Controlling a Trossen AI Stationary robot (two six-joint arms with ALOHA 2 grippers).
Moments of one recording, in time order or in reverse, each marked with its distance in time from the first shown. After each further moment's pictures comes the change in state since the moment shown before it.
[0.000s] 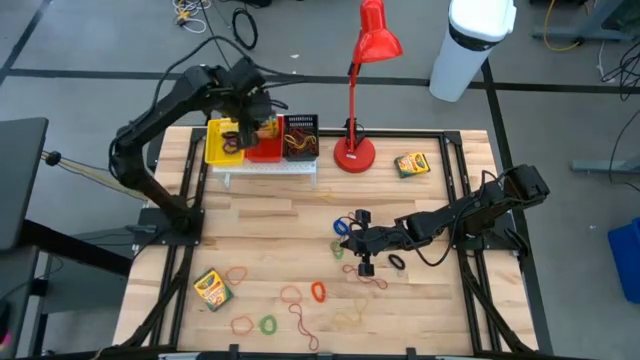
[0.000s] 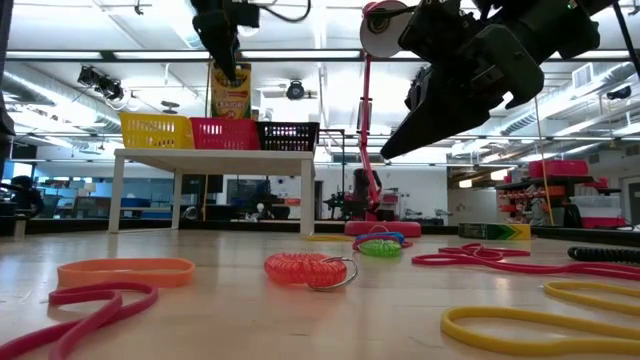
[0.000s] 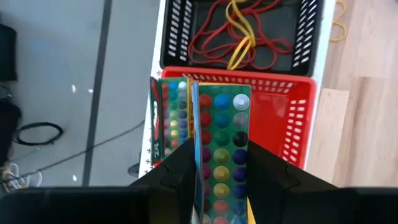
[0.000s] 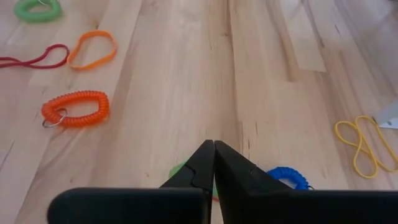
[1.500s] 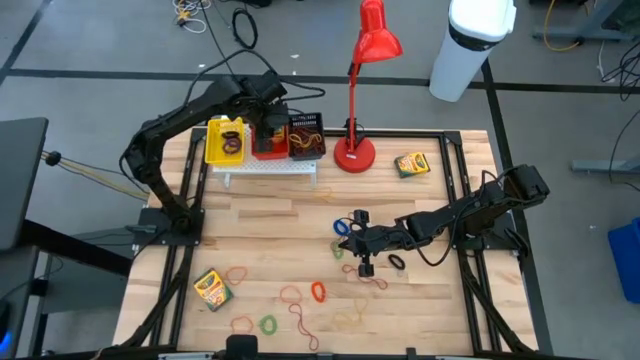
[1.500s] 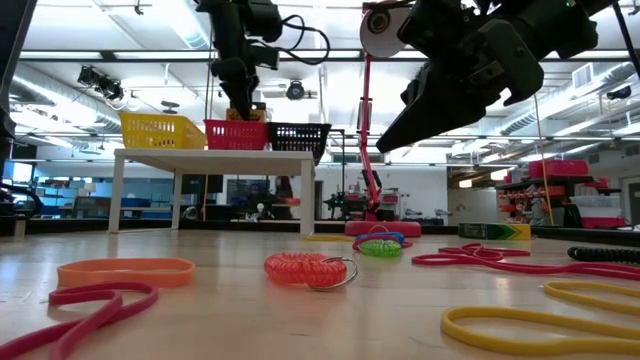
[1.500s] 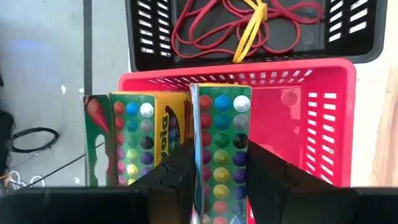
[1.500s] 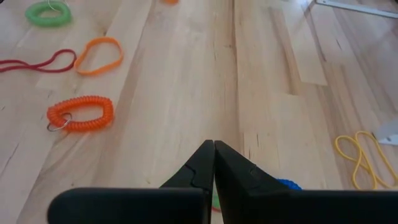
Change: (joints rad) left arm 0.013 0.111 -0.138 0.165 -0.009 0.080; right arm 0.000 0.000 0.000 0.031 -0.011 -0.048
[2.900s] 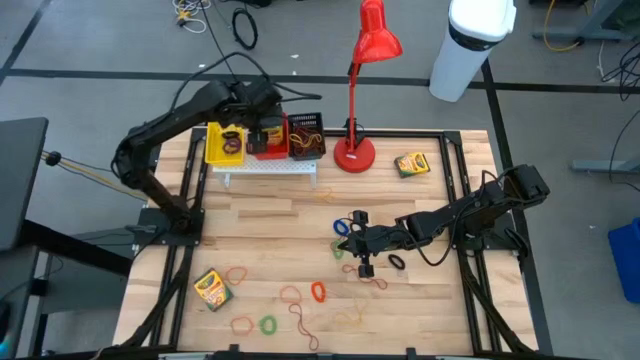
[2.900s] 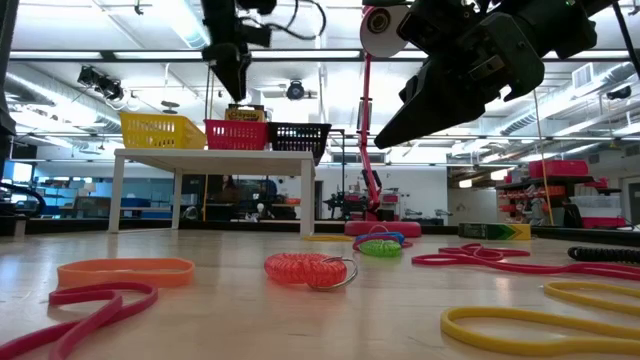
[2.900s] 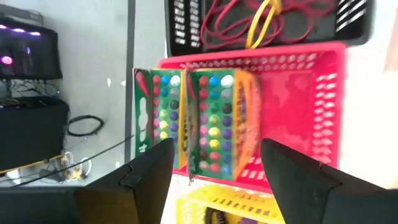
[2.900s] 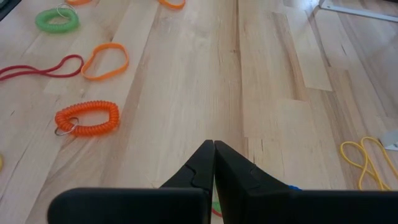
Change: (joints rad) left arm -0.086 -0.091 -0.001 -0.023 -0.190 -0.046; right arm 0.000 0.000 0.000 0.017 -0.018 -0.001
